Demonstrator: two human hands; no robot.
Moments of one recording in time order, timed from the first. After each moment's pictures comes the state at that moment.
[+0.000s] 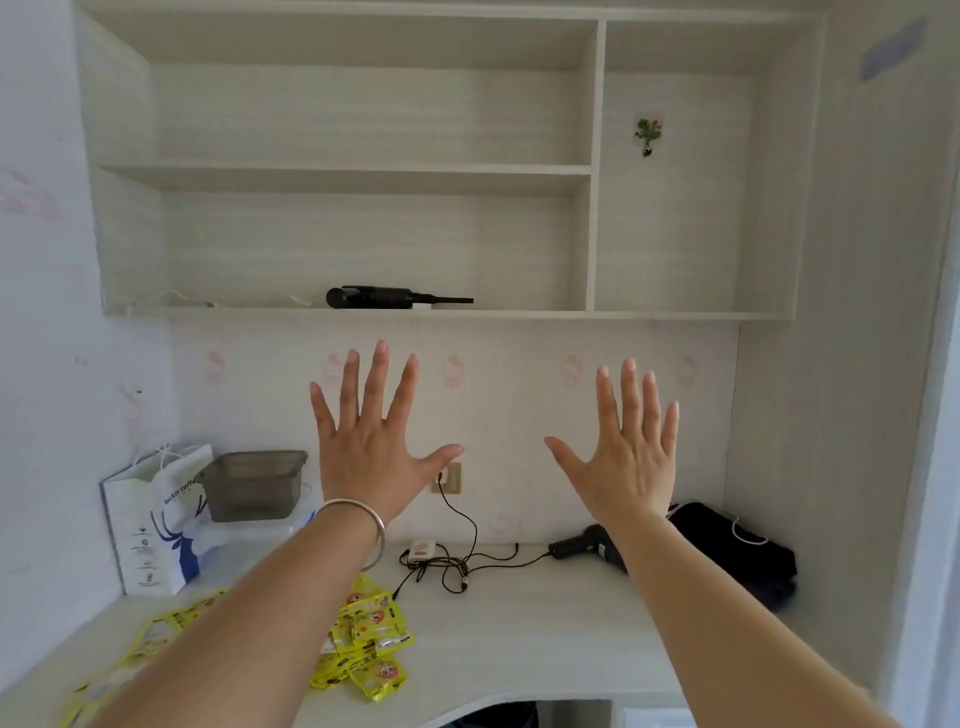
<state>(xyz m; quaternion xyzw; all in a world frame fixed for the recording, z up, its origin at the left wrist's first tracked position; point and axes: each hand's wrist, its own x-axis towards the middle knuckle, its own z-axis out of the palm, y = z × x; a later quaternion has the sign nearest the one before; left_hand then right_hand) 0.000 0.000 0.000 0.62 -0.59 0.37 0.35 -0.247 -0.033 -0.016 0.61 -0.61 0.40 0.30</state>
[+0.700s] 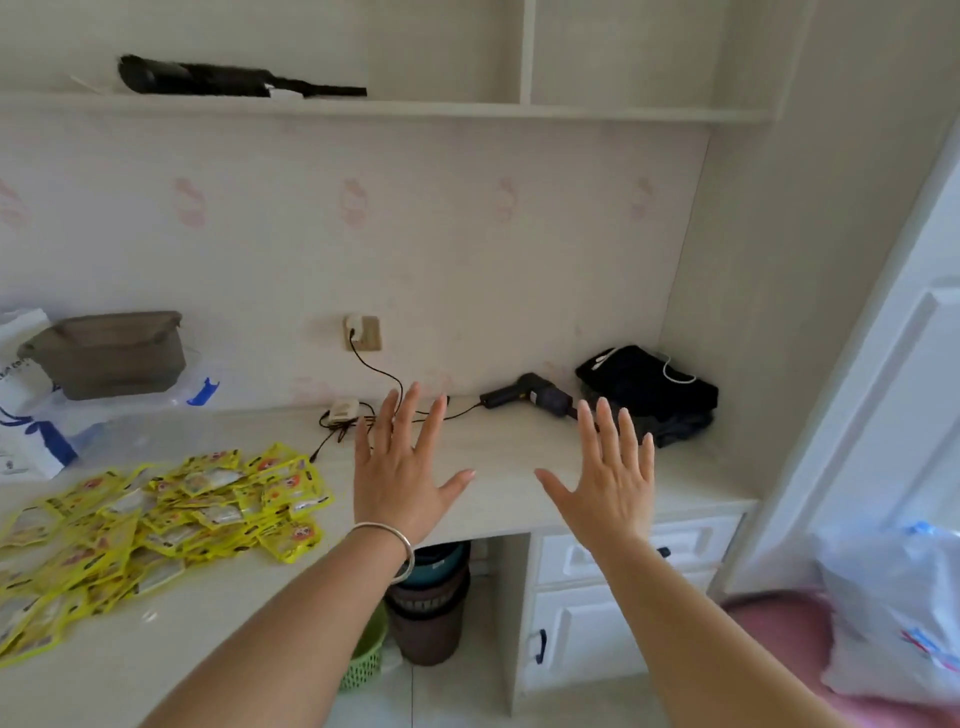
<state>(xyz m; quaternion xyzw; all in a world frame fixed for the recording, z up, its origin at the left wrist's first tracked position) -0.130 -0.078 -0.191 0.63 -0.72 0.18 0.23 -0.345 -0.065 -0.209 0.64 -0.72 0.23 0.14</state>
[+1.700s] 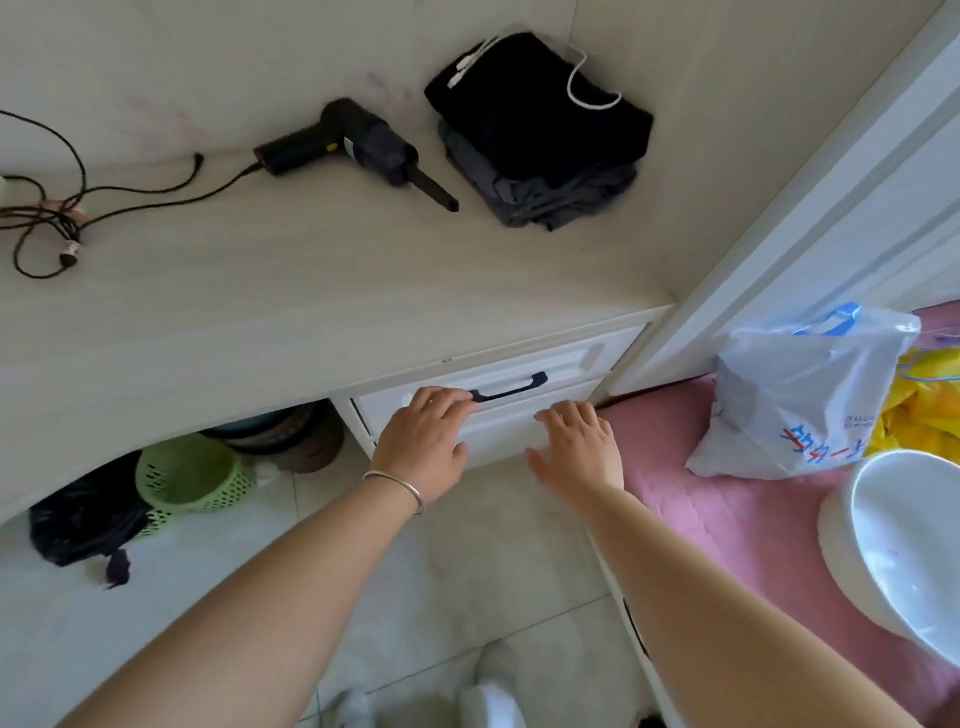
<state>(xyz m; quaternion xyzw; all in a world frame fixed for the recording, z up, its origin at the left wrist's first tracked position) -0.396 -0.193 -0.446 0.46 -0.87 -0.16 0.07 -0.579 -0.142 -0.446 0.63 -0.76 -0.02 -0.15</state>
